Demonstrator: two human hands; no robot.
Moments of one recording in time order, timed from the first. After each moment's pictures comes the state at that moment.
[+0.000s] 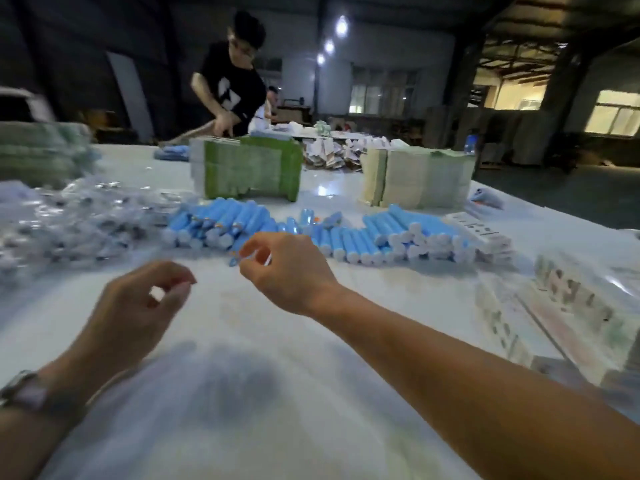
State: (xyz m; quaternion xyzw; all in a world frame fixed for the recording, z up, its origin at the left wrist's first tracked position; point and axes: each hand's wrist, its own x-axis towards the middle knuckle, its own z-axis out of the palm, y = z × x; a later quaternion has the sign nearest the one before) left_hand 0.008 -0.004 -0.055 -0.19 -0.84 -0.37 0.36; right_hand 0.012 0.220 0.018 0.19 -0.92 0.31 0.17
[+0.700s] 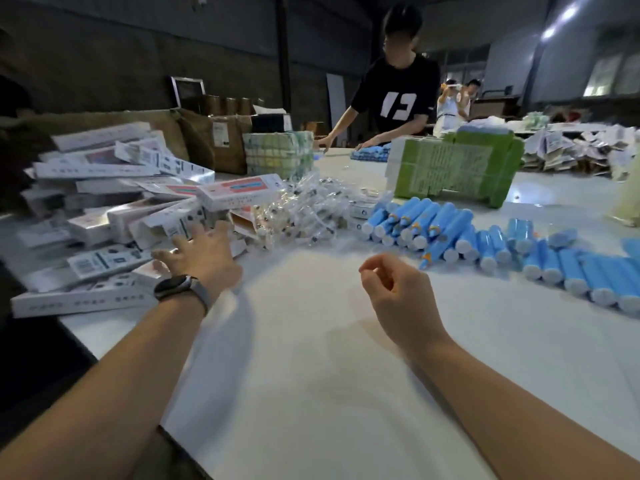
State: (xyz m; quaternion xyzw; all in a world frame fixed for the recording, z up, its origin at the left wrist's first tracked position) left_hand 0.034 -0.150 -0.017 0.39 -0.91 0.00 0.13; right_hand -0.021 0.114 -0.054 0.27 -0.79 0.53 0.17
